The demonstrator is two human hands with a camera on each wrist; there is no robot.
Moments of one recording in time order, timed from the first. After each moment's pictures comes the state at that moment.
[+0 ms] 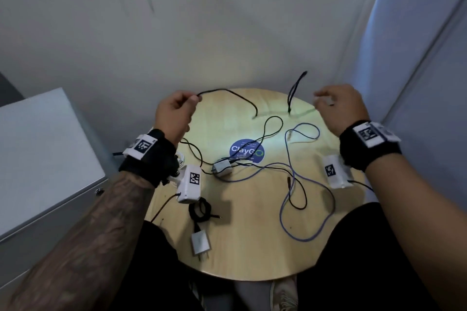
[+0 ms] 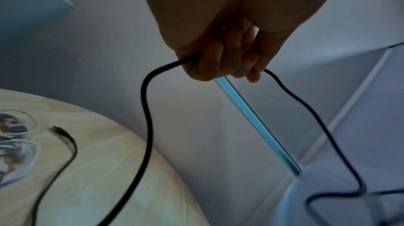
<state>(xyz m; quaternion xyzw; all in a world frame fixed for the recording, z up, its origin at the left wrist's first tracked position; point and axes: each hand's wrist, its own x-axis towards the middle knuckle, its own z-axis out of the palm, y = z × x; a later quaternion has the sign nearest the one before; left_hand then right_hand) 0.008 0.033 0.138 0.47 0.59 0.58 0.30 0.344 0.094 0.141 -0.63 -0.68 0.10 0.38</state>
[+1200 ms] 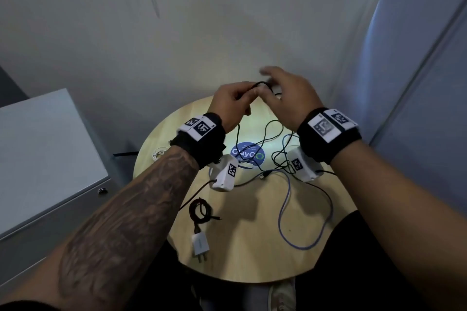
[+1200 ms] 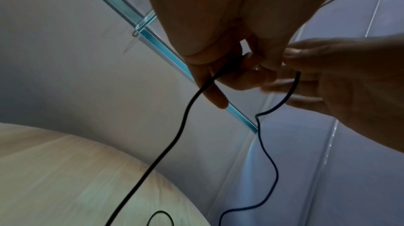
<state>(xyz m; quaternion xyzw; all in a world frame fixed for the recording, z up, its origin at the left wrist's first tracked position) 0.088 0.062 0.162 0.64 0.48 0.52 0.29 0.248 0.072 0.189 -0.46 -0.81 0.05 0.35</state>
